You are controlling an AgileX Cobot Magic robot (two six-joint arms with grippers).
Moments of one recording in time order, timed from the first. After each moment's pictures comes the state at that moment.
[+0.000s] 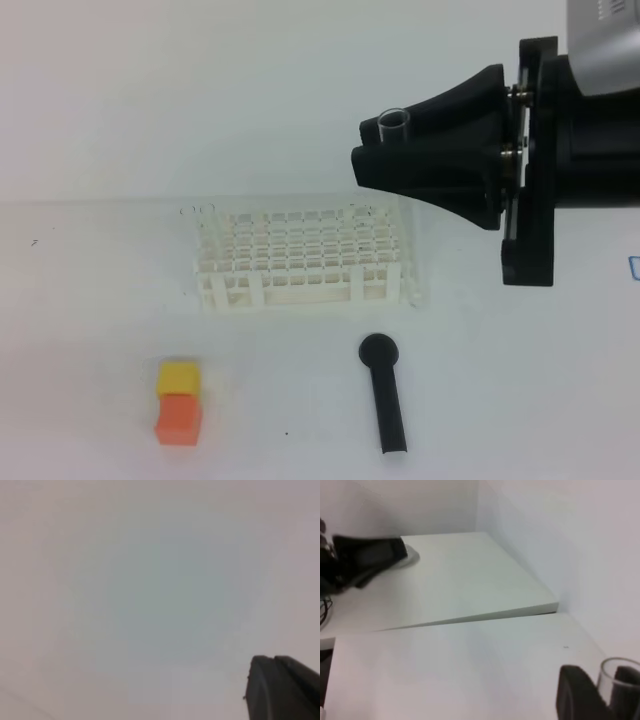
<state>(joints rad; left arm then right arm) -0.16 0.12 -0.15 -0.07 -0.26 -0.55 0.49 1.31 -1.17 -1.79 -0.91 1.58</state>
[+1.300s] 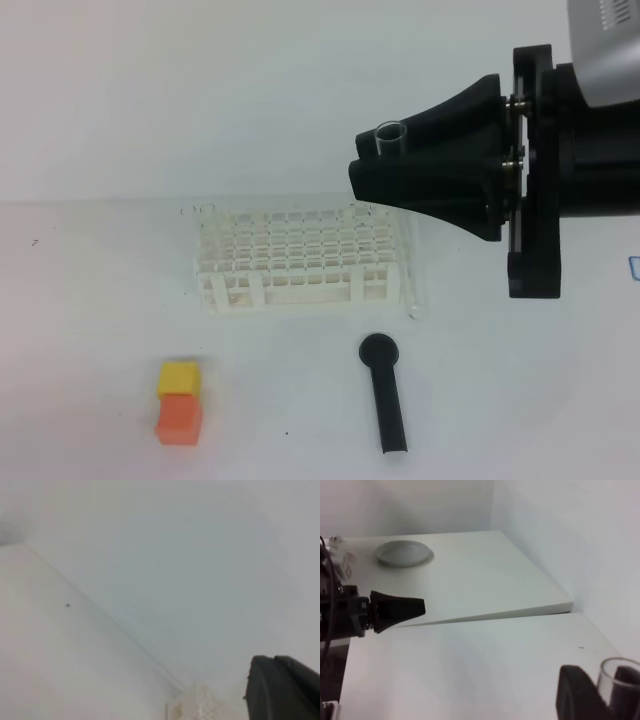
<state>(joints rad) -0.03 -0.01 0.00 -0.09 -0.02 -0.55 0.49 1.31 -1.17 -1.79 -0.94 1.58</state>
